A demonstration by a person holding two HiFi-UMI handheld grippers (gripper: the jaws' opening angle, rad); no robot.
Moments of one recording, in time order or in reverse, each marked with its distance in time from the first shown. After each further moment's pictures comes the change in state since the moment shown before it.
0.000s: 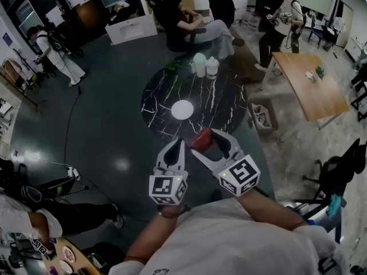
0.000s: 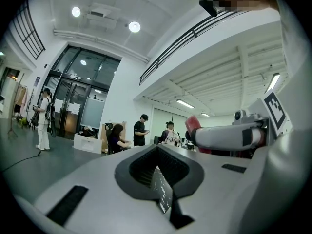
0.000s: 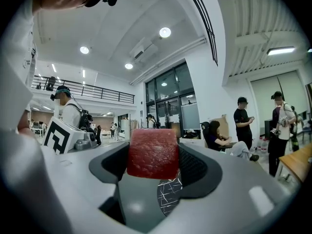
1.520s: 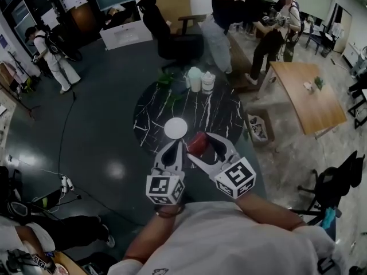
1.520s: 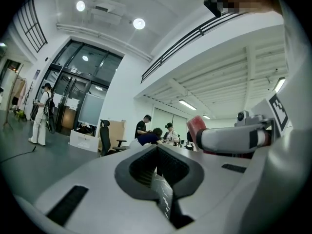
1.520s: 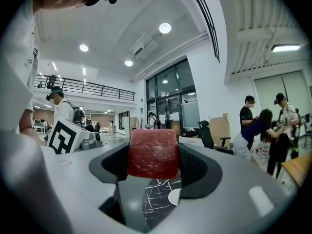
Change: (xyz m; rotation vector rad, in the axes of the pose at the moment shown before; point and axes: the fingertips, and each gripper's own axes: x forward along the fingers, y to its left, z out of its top) left arm 0.122 0.031 0.007 -0.043 -0.004 -0.014; right arm 0.059 -0.099 0.010 -0.018 0.034 0.020
